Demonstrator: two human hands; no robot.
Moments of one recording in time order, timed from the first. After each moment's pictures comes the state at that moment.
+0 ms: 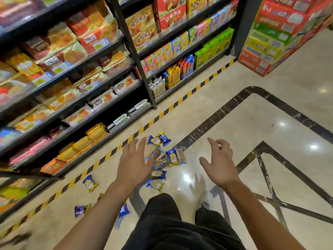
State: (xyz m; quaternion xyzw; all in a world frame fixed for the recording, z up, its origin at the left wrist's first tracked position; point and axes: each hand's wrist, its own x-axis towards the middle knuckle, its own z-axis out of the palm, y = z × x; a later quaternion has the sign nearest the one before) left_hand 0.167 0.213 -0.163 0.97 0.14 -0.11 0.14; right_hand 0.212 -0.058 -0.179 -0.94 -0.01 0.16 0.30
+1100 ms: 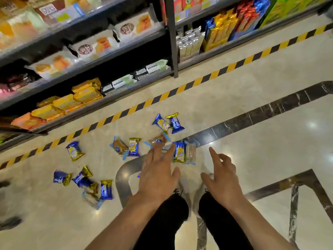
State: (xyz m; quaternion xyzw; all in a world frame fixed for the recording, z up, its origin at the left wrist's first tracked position) left_hand 0.335 0.230 -0.418 0.92 0.23 -0.23 0.22; right_hand 0.406 0.041 -0.454 -0.90 -0.09 0.36 0.22
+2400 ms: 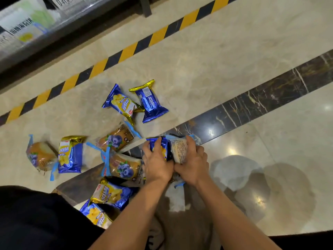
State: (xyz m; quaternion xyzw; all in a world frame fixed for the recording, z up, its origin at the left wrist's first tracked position) left_hand 0.378 0.182 -0.990 0.81 0.45 -0.20 0.32; right_hand 0.429 0.074 -0.989 -0.87 -0.02 0.40 0.28
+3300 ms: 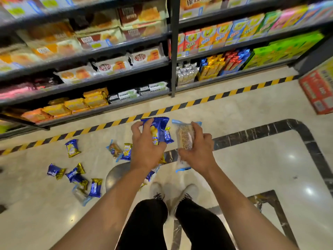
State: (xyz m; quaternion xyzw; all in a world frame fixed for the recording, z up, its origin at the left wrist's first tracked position) left_hand 0.382 0.240 -0.308 0.82 0.40 0.04 0.41; right_hand 0.474 0.090 -0.310 -0.87 -0.13 0.29 0.37
